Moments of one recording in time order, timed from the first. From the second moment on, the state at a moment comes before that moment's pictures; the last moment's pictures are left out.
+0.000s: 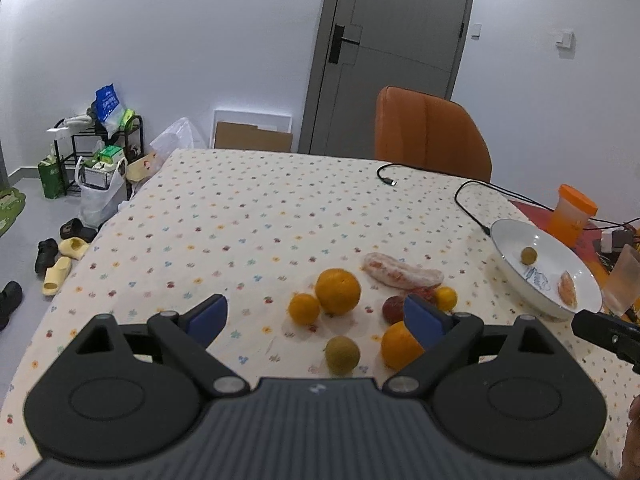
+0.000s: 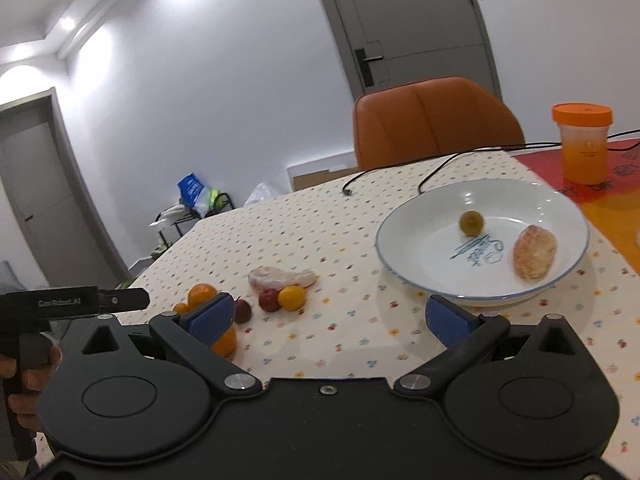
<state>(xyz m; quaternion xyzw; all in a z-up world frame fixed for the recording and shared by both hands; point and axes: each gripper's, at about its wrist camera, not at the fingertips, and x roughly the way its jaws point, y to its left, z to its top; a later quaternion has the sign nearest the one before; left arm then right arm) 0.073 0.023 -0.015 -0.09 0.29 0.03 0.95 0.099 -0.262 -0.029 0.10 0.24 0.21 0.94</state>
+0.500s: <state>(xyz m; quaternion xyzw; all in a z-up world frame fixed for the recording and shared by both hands) 0.074 0.028 -0.038 -0.10 0.29 0.02 0.95 0.106 -0.227 -0.036 0.08 0.26 0.28 0.92</state>
